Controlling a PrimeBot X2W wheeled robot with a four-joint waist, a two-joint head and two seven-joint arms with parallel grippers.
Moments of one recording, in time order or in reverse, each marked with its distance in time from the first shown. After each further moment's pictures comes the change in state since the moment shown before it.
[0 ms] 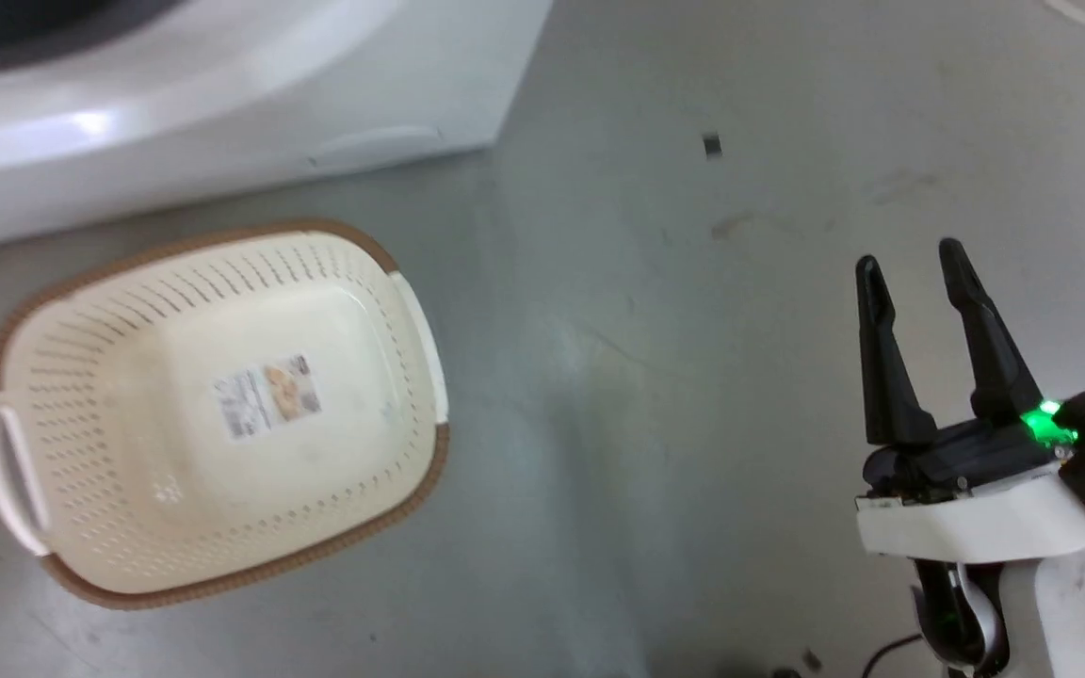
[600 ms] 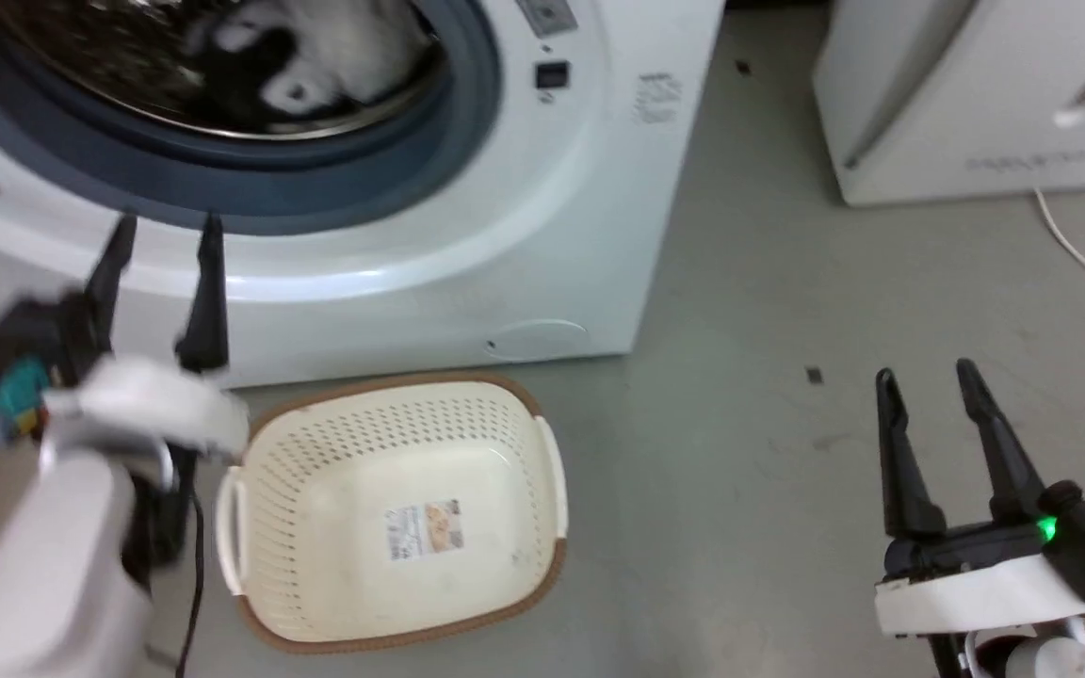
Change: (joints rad) left arm 0.818 -0.156 0.333 -0.589 -0.016 0.193 -0.095; right arm 0.153 0.000 -0.070 0.055 -0.094 0.000 0.000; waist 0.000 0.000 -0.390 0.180
